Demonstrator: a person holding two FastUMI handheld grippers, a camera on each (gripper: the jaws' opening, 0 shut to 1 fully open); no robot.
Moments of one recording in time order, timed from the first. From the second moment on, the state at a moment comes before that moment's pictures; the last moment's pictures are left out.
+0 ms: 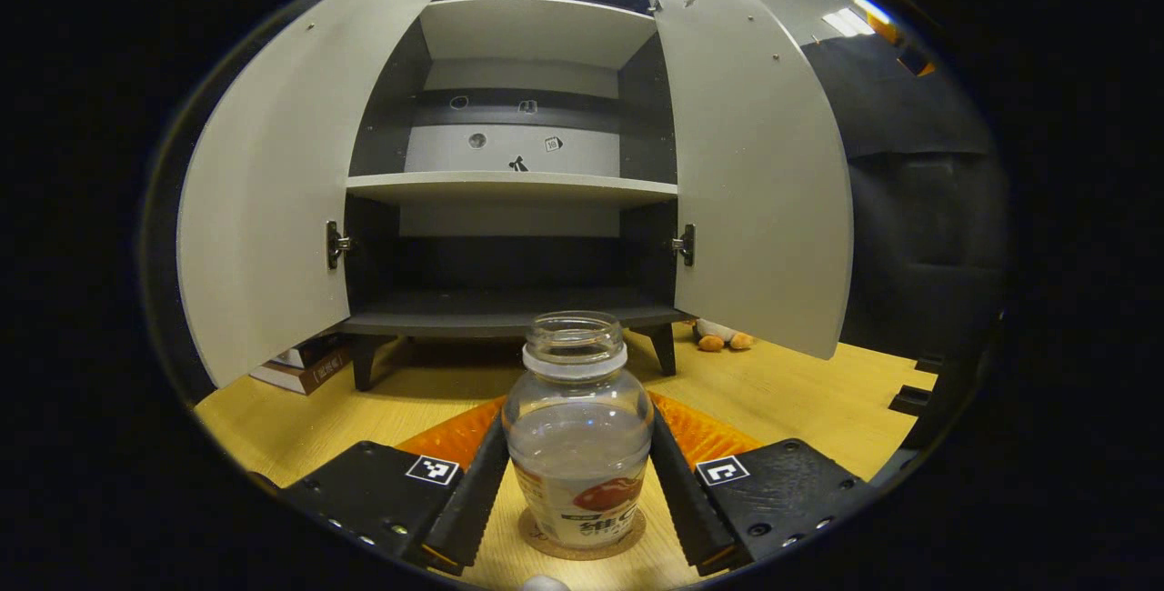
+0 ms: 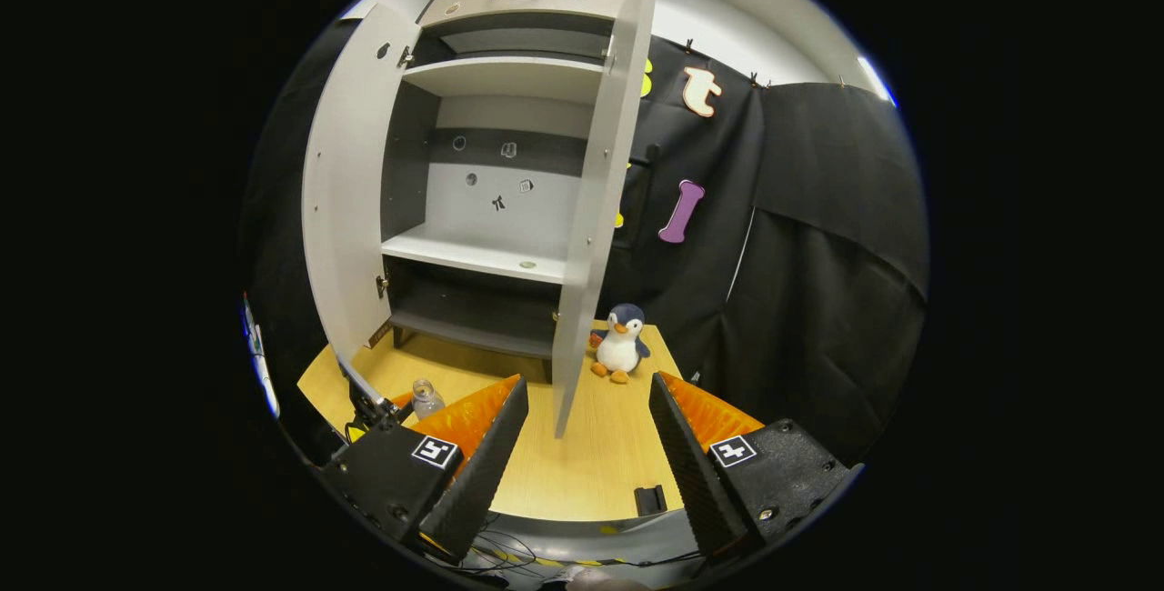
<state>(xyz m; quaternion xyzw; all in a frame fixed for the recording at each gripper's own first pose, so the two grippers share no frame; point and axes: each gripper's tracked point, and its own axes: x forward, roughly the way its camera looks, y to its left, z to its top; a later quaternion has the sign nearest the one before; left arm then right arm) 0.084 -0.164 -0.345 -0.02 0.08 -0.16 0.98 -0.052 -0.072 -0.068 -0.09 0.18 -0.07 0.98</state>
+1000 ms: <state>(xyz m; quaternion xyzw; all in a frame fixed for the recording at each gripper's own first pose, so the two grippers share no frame) 0.064 -0.105 -0.116 0.01 -0.01 -0.11 0.99 -0.048 -0.071 -0.021 -0.02 0.08 -0.06 0.99</state>
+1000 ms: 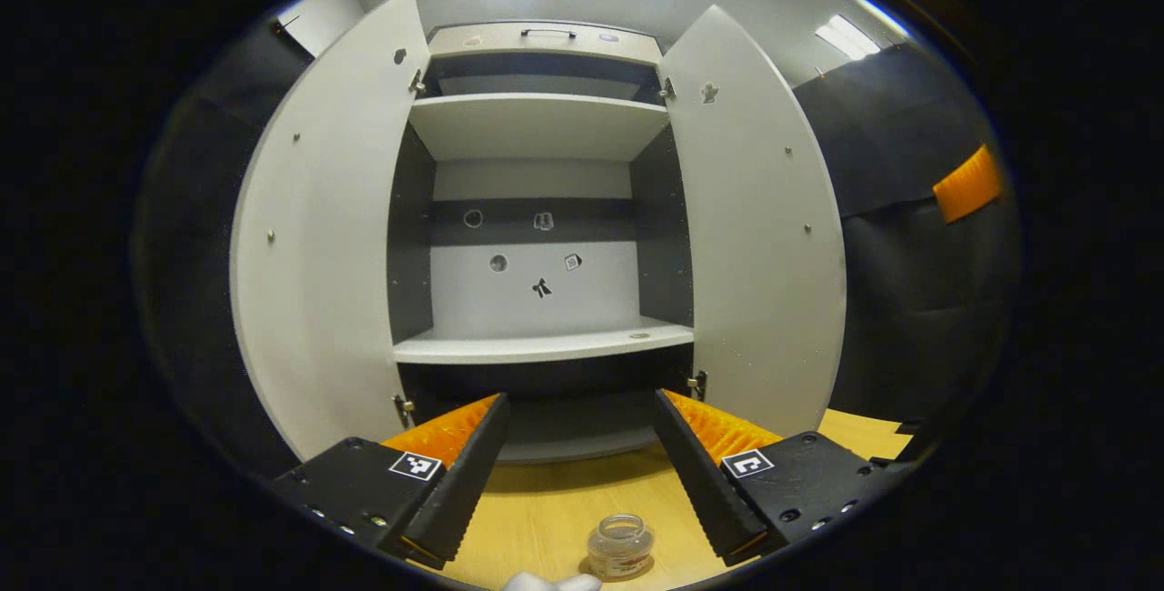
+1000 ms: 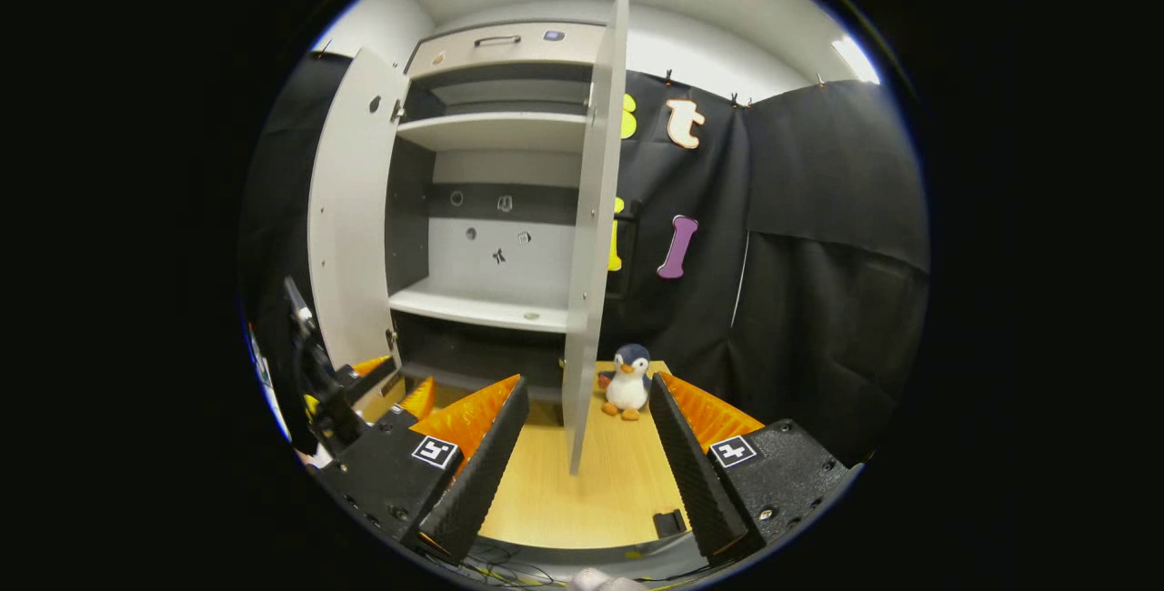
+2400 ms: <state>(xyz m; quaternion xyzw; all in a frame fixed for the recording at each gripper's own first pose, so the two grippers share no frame) -0.023 -0.047 0.006 -0.01 0.02 0.07 1.00 0.143 -0.182 0.043 0.00 0.04 0.06 1.00</state>
